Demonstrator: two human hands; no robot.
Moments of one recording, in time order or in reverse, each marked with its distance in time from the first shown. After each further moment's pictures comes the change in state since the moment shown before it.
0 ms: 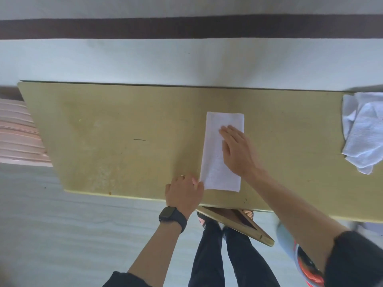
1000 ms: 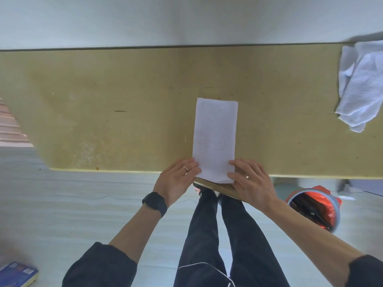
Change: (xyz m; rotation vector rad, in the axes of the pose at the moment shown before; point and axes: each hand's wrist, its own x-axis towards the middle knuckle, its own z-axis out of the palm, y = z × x) left_hand -0.022 -0.053 0.043 0.035 0.275 0.944; right_hand -0.183 0.034 0.011 -0.039 0.142 -0.260
